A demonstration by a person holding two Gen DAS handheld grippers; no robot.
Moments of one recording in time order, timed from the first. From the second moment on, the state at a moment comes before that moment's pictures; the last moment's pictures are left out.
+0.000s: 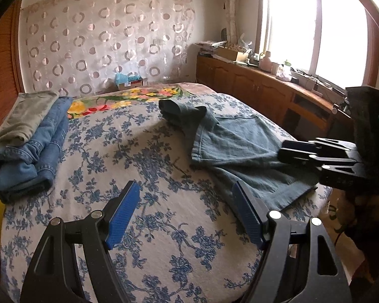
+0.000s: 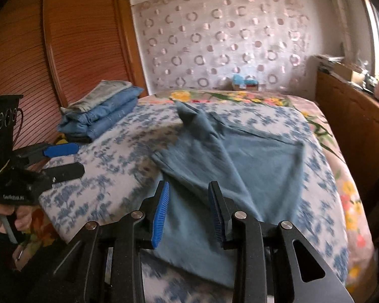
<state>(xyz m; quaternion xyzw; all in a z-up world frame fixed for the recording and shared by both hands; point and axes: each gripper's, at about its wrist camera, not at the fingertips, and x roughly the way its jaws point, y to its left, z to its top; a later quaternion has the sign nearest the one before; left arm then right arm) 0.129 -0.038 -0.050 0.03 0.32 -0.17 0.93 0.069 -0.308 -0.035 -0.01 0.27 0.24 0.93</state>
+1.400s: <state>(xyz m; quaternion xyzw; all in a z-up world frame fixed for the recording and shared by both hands) 0.123 -0.009 -0.061 0.00 0.32 -0.16 0.93 0.182 -0.234 -0.030 -0.06 0.33 0.26 0.91</state>
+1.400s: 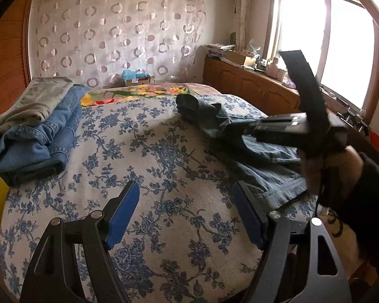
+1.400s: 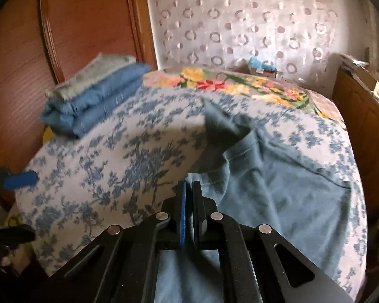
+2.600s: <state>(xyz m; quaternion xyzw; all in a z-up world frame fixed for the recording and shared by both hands) 0.119 -0.032 -0.074 0.01 0.33 -0.18 0.93 0.257 -0.329 -0.012 -0.10 0.34 0.04 0.93</state>
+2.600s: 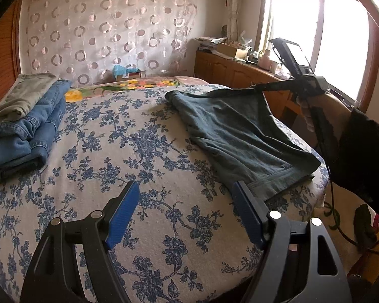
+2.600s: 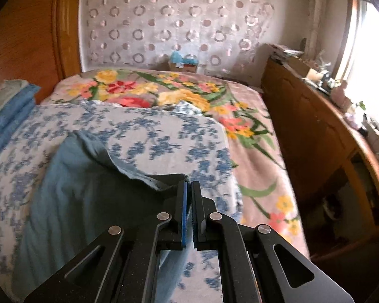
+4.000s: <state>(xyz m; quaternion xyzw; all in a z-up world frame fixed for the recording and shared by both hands) 0.113 -0.076 -0.074 0.04 0.34 -0.20 0.92 0.043 -0.353 -0.030 -0.02 0.27 0.12 0.95</state>
